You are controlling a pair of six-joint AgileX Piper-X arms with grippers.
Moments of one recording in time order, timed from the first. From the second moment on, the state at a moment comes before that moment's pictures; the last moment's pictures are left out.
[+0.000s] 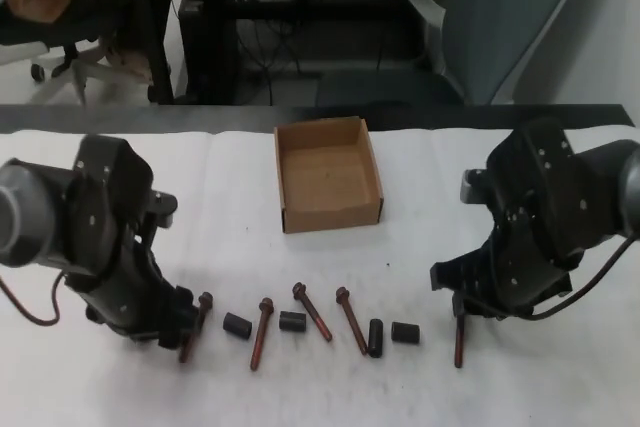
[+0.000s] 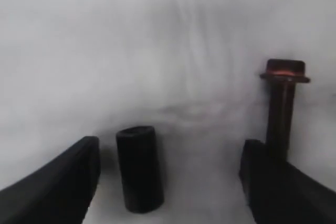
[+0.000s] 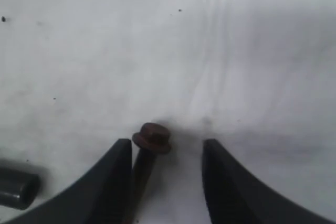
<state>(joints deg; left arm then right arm) -10.8 93.2 -44.6 28.3 0.0 6.4 17.3 95.1 -50.0 29.6 0.0 15.4</state>
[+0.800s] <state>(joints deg) -10.0 82.3 -45.5 27.7 0.0 -3.2 18.4 86.0 -50.0 32.6 1.8 13.9</state>
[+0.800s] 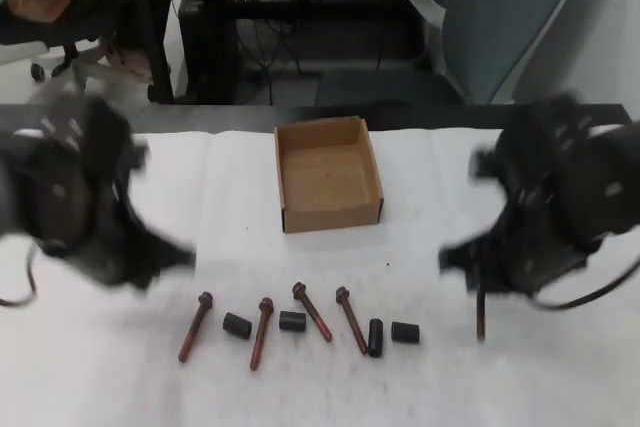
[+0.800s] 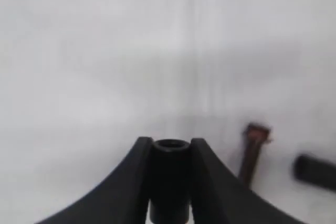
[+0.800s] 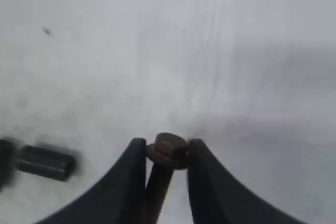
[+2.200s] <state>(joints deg) -58.3 50.9 -24.6 -22.3 -16.6 -5.6 50.2 61.5 -50.0 -3.1 0.4 -11.6</state>
